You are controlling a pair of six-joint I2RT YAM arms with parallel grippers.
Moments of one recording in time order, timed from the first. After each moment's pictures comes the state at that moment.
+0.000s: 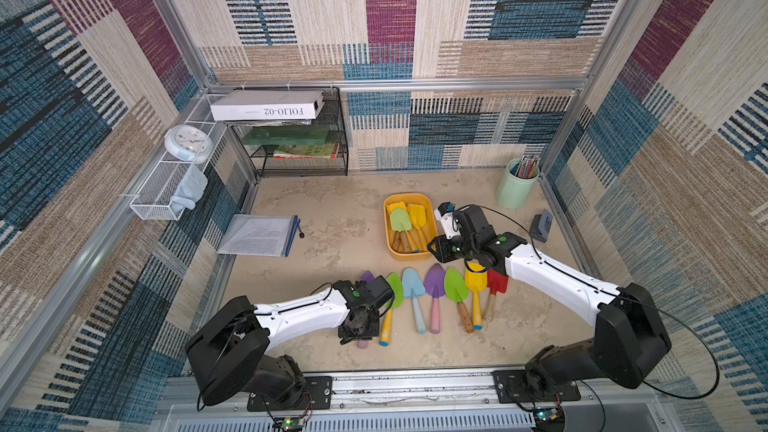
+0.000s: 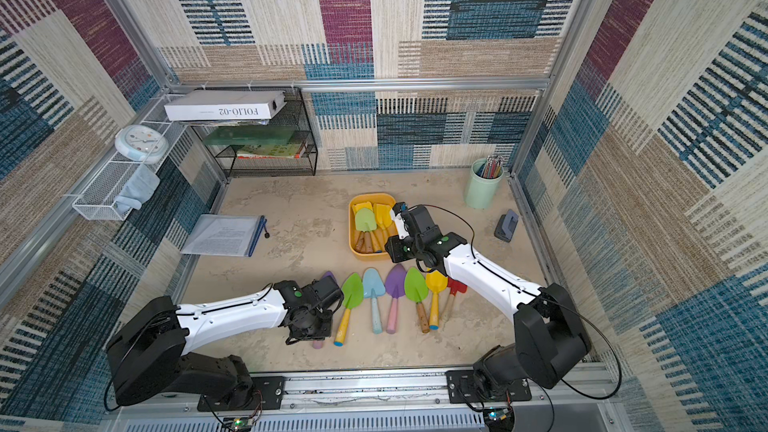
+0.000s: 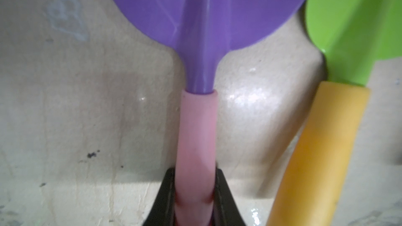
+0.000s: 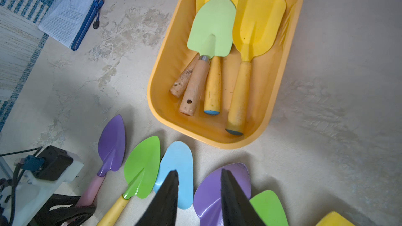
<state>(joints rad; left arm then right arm) -0.90 1.42 0.72 -0.78 0.01 -0.91 0.59 1.43 1.00 -0.36 -0.14 0.28</state>
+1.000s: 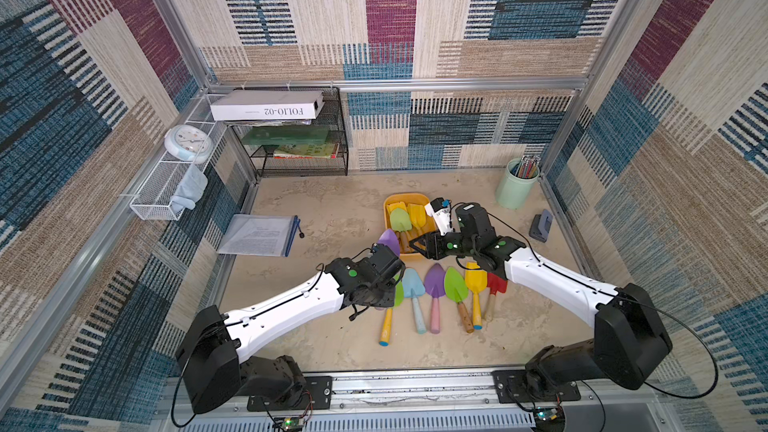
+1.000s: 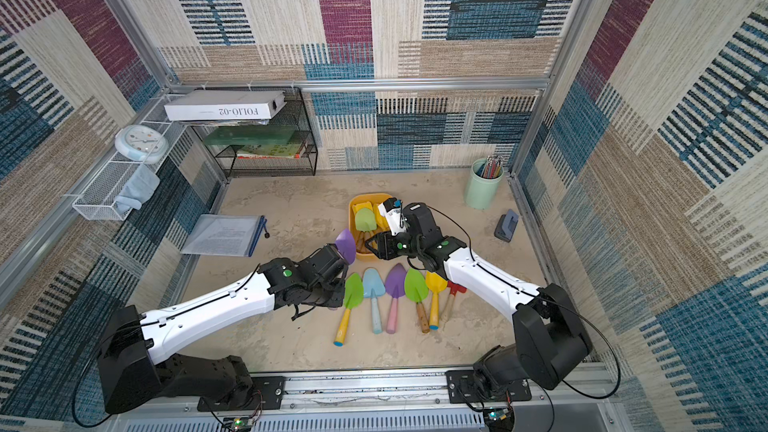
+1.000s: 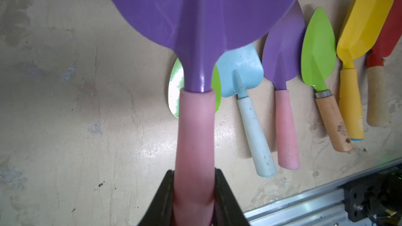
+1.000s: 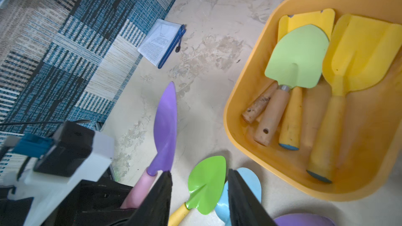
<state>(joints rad) -0.90 1.39 1.06 -0.85 -0.10 -0.74 0.60 1.43 0.96 -0.09 -0.45 0.39</state>
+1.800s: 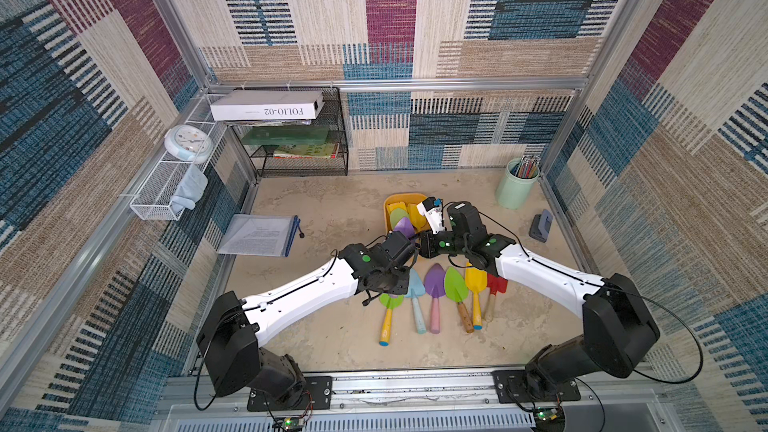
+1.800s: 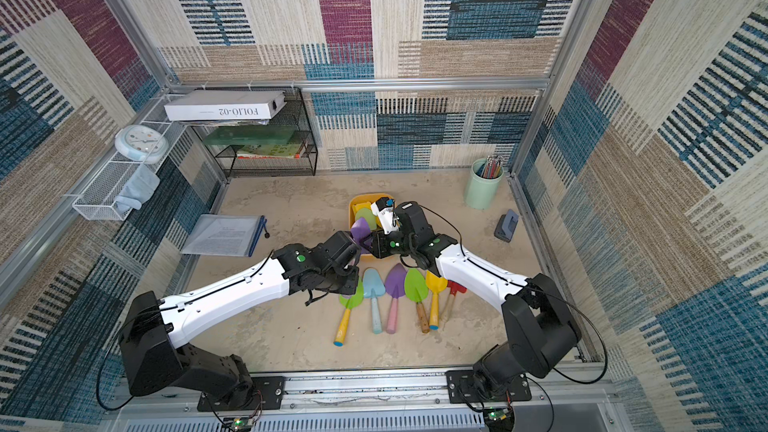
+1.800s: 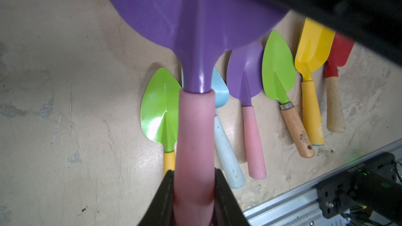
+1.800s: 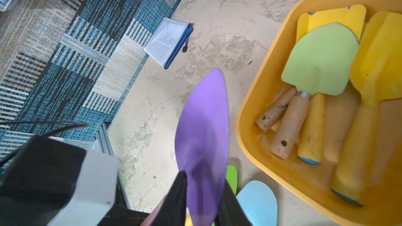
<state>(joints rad) -0.89 1.49 1.20 -0.85 -0.07 -0.69 0.63 1.50 1.00 -0.05 -0.45 0.42</state>
